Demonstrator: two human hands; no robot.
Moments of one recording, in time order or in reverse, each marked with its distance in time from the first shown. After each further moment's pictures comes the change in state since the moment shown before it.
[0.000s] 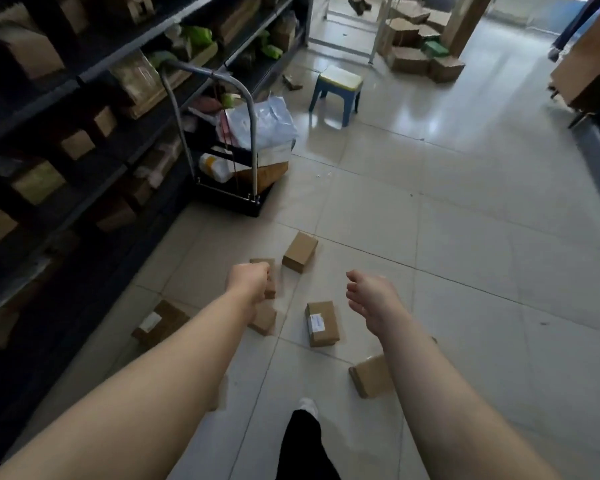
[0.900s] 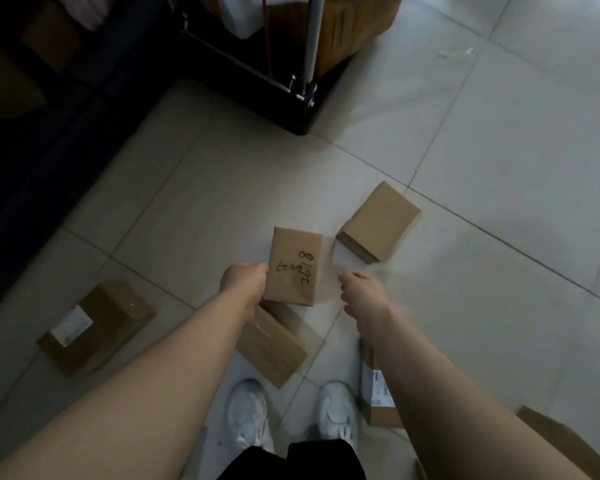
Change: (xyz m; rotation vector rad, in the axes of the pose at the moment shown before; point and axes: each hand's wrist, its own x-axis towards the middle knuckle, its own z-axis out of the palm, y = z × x) left_hand 0.611 -0.172 0.074 0.059 0.169 -0.403; right_hand 0.559 0.148 0.271 -0.358 -0.152 0.335
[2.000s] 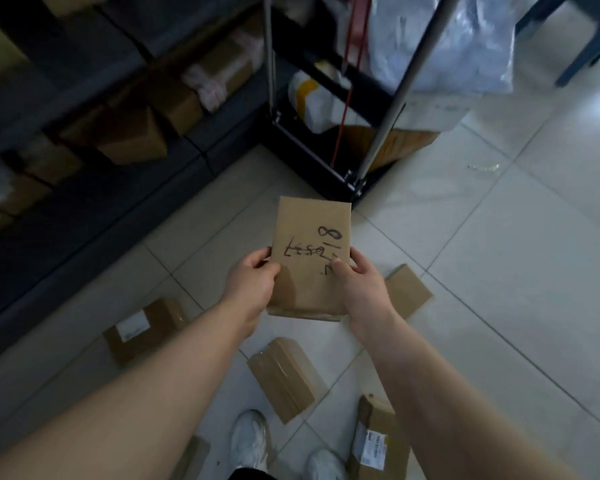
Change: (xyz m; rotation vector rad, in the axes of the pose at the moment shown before) left_hand -0.124 0.103 -0.098 -0.299 0.048 0.270; right_hand -0.145 -0.143 0.042 -0.006 -0.168 -0.316
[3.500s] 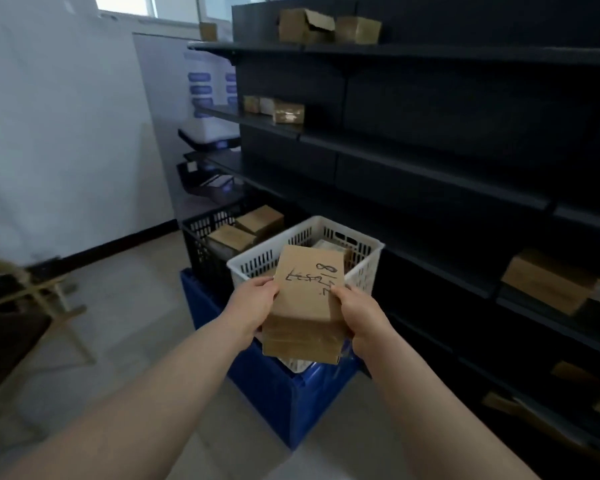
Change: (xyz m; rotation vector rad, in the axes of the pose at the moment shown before) left_hand -0.908 -0.254 -0.649 -0.849 1.286 0.142; right_hand -1.015 0.219 0.345 -0.899 -1.346 -0.442
